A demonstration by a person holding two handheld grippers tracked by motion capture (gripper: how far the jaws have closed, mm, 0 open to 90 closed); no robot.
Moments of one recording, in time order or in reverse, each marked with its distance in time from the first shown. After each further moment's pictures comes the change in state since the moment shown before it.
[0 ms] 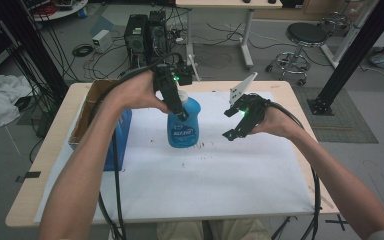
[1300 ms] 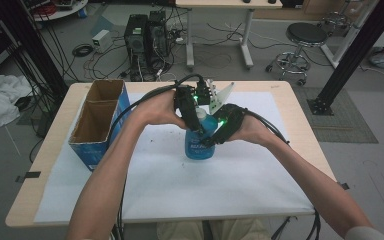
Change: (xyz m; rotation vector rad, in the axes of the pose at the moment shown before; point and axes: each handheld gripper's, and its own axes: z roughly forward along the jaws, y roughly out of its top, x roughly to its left) left arm -0.018 0.022 0.070 -0.046 -0.054 0.148; right arm 0.017 0.029 0.053 -0.137 0.178 -0.143
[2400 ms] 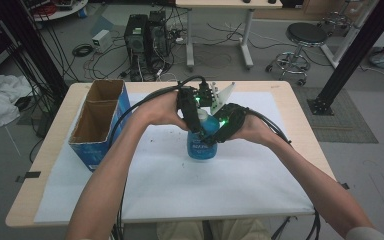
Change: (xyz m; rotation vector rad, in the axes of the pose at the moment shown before) left arm 0.000 0.004 0.006 0.022 -0.002 0.028; right arm 0.000 -0.001 -0.004 0.038 -0.029 0.004
